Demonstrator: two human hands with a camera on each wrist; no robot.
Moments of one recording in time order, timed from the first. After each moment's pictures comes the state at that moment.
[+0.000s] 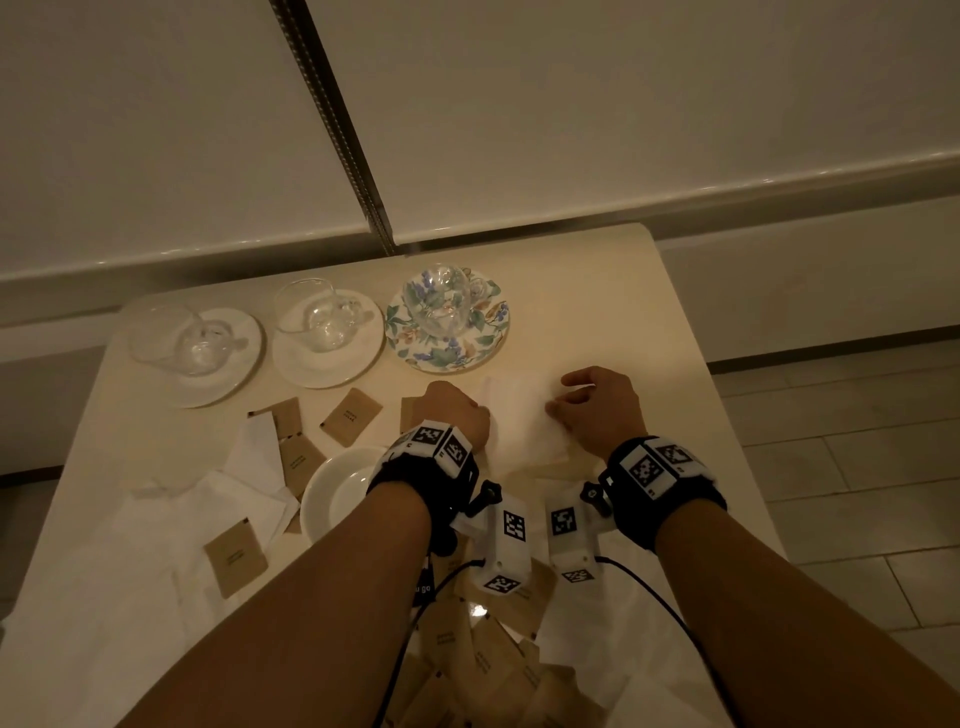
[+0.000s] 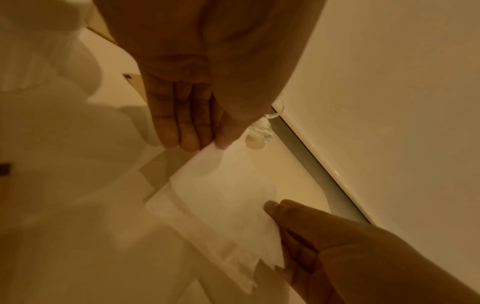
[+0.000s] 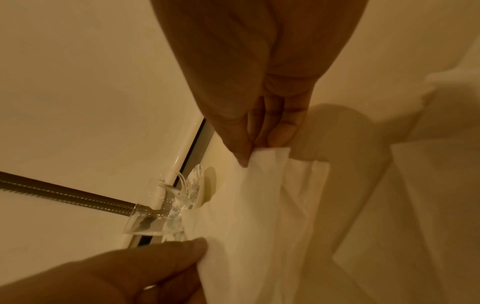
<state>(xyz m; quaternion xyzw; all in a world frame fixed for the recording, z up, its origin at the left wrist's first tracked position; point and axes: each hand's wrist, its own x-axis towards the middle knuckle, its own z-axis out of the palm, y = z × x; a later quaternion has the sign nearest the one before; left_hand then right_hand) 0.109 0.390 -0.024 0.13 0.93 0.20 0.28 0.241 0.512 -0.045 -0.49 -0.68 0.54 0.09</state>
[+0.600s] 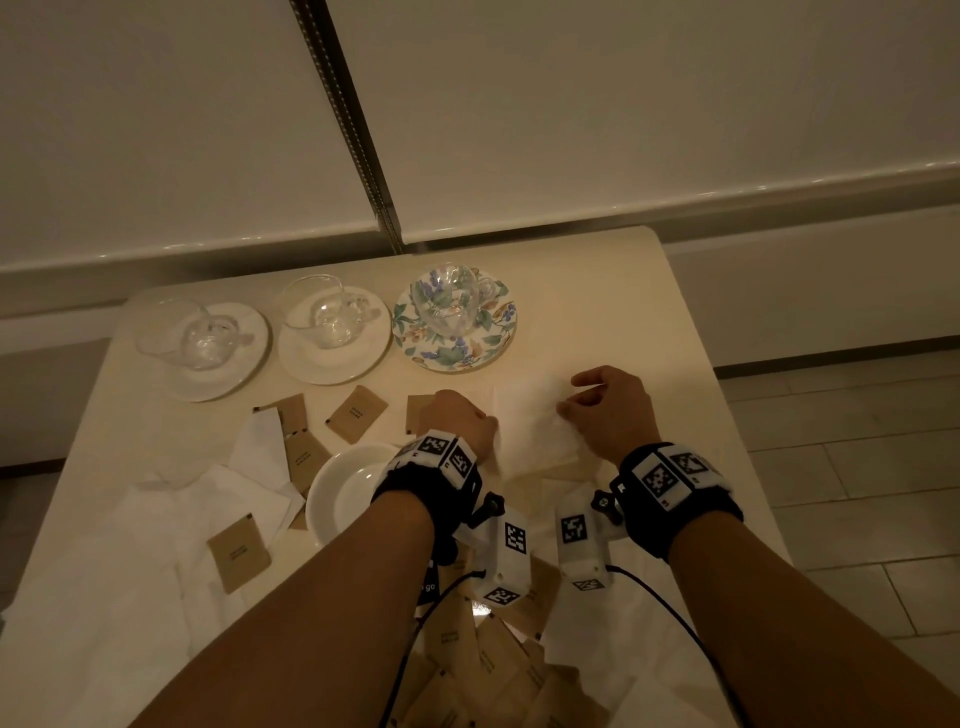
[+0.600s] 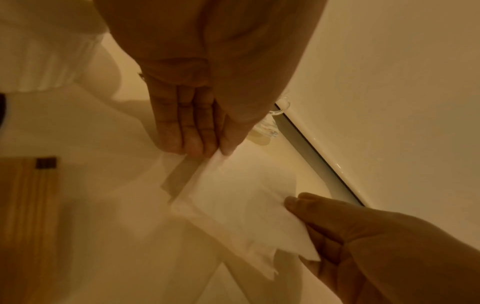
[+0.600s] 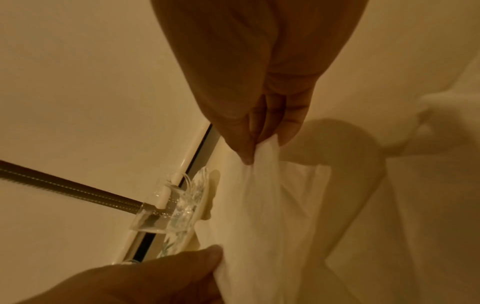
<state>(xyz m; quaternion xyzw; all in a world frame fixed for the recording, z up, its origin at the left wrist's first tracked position) 0.118 0.381 -0.018 0.17 0.92 0.18 0.30 0.246 0.510 -0.038 -0.47 -0.71 0.50 0.11</state>
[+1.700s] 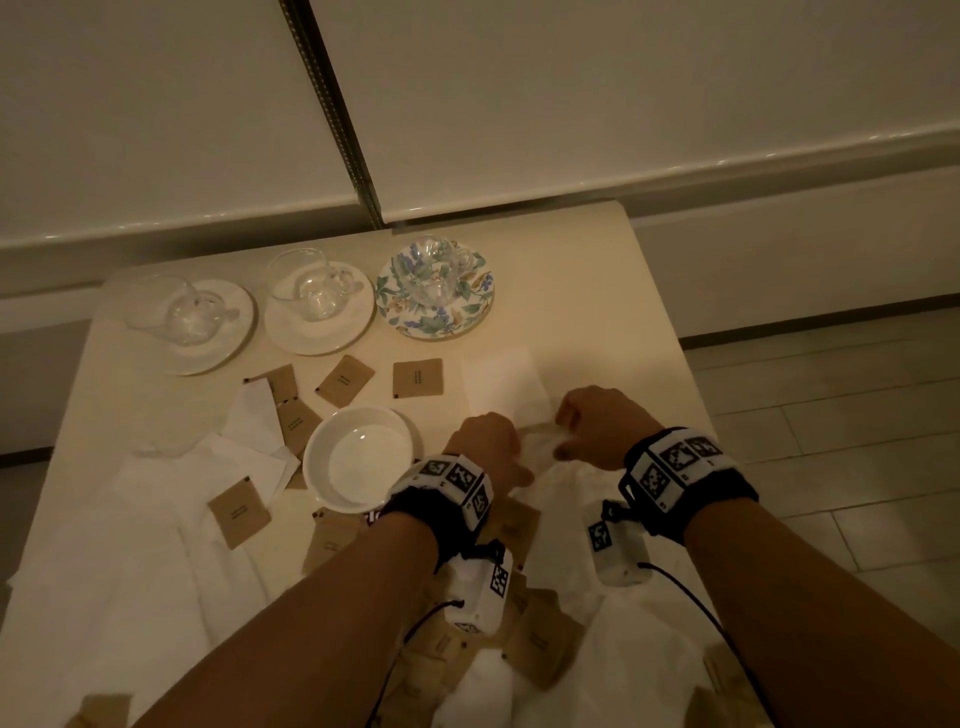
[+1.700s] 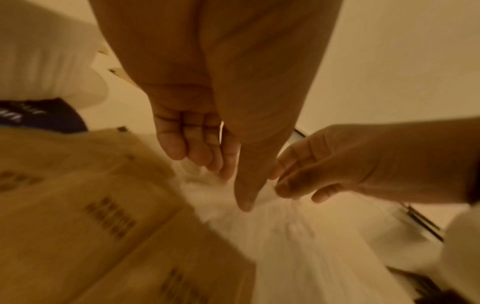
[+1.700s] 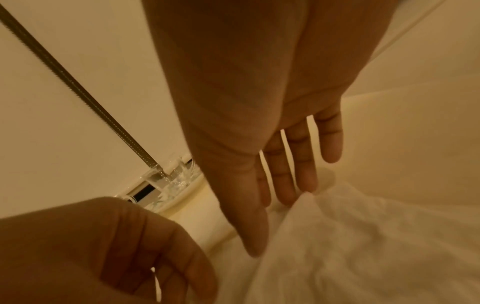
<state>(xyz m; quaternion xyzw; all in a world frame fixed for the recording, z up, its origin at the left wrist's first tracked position) 0.186 0.355 -0.011 0.37 0.85 0.08 0.37 0.298 0.485 0.002 -0.34 -0.87 0.30 -0.21</state>
